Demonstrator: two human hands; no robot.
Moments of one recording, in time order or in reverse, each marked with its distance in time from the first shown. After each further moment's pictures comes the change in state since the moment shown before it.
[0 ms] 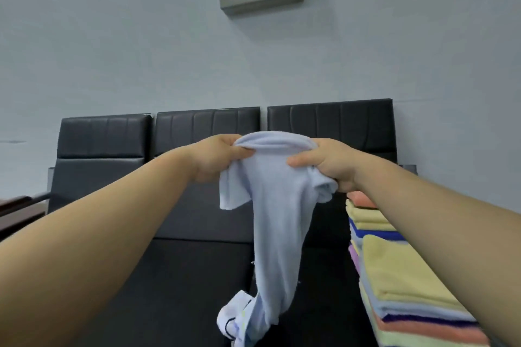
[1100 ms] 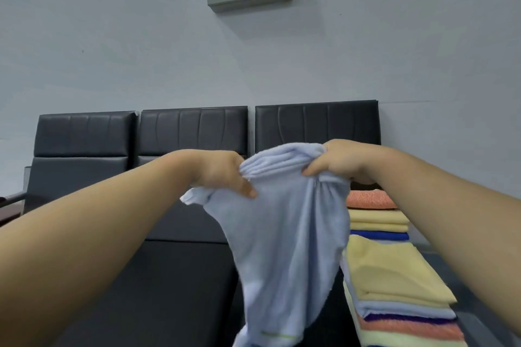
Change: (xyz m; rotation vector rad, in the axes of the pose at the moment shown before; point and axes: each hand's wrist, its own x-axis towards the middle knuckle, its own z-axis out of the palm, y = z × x) left_hand 0.012 0.012 0.026 0.650 -0.183 -0.111; right_hand -0.014 -0.006 -0.045 -0.568 0.174 0.173
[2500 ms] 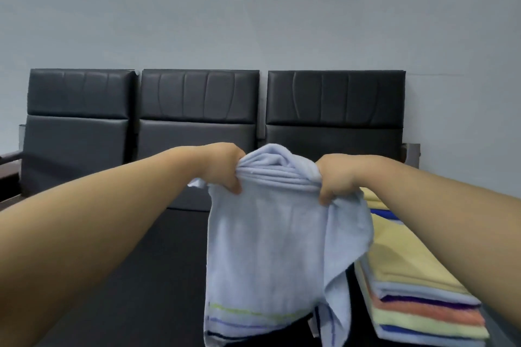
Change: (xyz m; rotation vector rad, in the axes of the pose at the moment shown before) left_hand 0.035 -0.073 0.036 0.377 0.102 -0.084; right_hand 0.068 0.039 0.077 -0.764 -0.180 0.074
